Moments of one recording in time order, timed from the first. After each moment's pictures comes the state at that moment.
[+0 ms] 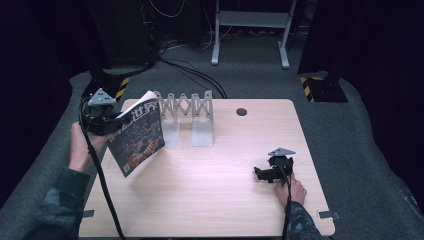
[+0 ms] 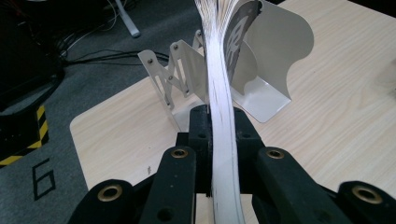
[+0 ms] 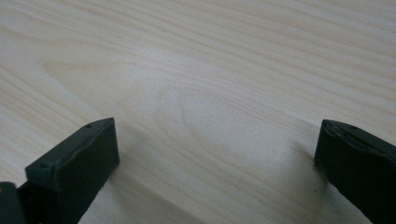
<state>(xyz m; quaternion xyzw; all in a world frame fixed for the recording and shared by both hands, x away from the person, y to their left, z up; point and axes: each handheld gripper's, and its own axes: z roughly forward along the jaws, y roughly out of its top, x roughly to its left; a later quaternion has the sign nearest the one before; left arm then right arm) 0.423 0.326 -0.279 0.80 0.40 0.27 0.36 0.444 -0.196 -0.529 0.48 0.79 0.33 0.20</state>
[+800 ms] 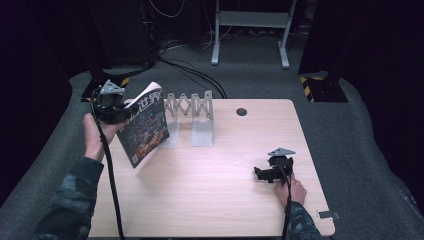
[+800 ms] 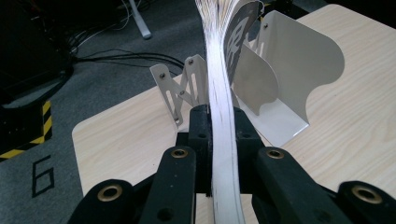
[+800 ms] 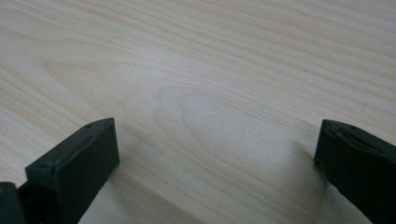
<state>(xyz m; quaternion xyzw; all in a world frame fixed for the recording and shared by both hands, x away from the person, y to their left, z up) 0.461 0.313 -0.285 0.78 0.43 0.27 0.37 0.444 -0.196 -0.529 0.48 0.79 0.33 0.20</state>
